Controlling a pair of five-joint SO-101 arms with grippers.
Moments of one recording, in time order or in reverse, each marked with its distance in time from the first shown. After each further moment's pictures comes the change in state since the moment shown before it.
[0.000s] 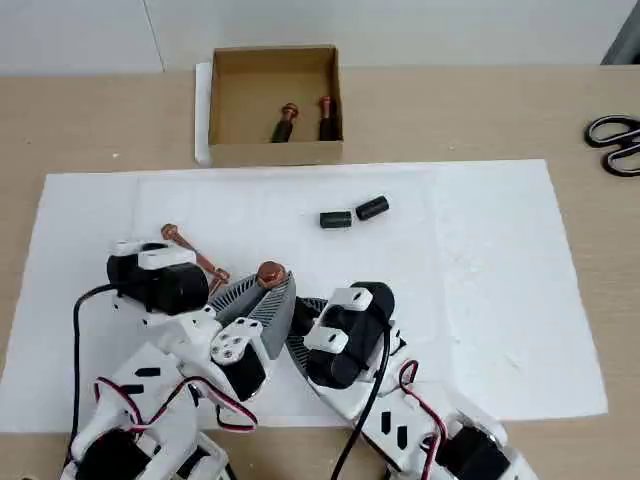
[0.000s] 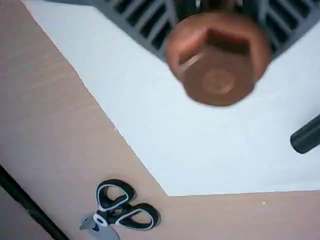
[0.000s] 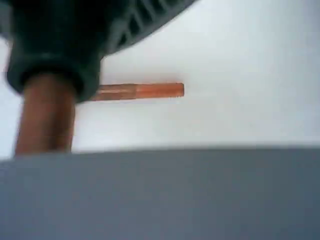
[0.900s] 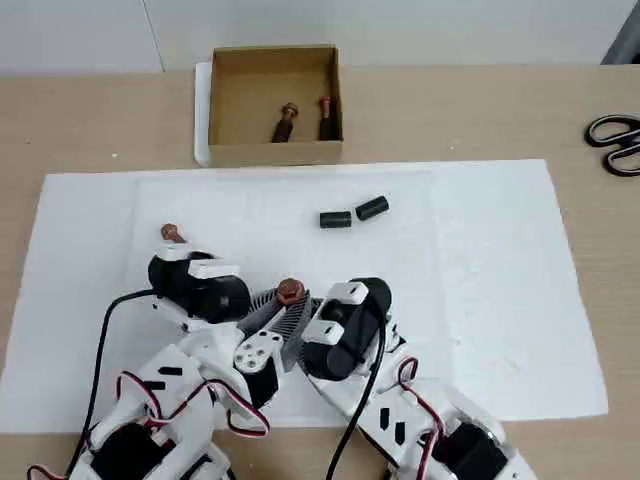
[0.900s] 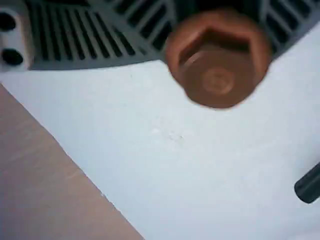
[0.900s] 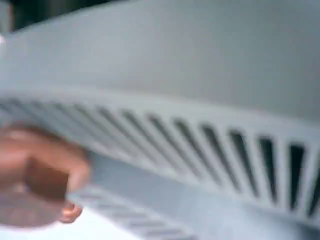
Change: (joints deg) left arm 5.5 -0.8 6.7 -0.2 -5.1; right arm 0.3 0.3 0.4 0.2 -0.2
